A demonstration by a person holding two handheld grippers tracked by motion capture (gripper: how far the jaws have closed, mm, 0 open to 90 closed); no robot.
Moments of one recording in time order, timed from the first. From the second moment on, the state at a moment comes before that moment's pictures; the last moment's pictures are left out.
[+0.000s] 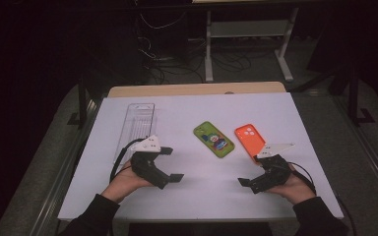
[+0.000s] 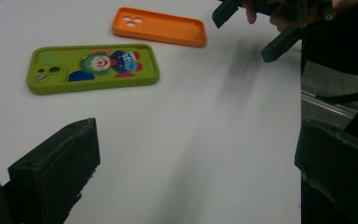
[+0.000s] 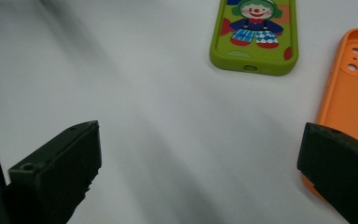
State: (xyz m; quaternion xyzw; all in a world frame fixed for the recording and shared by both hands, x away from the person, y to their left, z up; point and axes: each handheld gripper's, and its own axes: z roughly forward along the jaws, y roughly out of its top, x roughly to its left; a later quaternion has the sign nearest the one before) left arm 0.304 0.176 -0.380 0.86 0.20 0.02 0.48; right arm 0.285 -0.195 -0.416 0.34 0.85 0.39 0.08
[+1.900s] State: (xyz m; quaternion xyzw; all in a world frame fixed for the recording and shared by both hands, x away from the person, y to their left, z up) left arm 0.316 0.131 -0.416 0.87 0.17 0.00 0.46; right arm 0.315 -0.189 -0.398 0.40 0.84 0.36 0.09
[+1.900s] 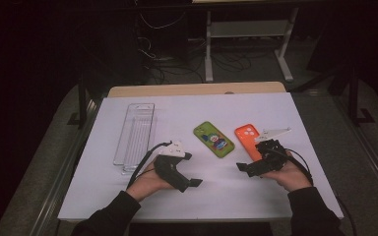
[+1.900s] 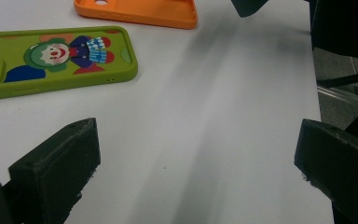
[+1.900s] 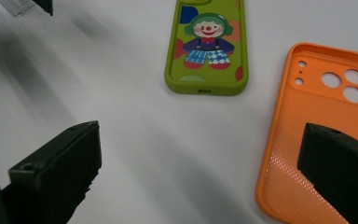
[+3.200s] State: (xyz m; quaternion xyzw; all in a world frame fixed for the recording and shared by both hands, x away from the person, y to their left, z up) left arm 0.316 0.129 -0.417 0.87 0.18 0.00 0.46; right arm 0.380 -0.203 -0.375 0.50 0.79 0.33 0.15
